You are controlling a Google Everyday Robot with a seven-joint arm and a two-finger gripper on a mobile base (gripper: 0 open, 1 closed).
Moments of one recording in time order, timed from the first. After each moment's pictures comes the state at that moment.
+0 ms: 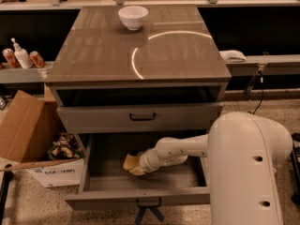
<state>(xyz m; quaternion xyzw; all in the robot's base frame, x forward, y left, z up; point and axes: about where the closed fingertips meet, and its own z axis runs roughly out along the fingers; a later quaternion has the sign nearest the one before) 0.580 0.057 0.349 -0.53 0.78 0.22 0.25</state>
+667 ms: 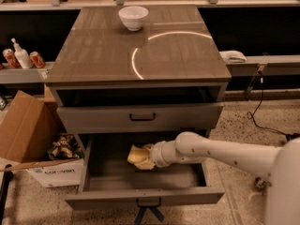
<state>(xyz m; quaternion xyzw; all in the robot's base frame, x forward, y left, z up) 0.569 0.027 0.445 -0.52 0.74 0.26 0.33</state>
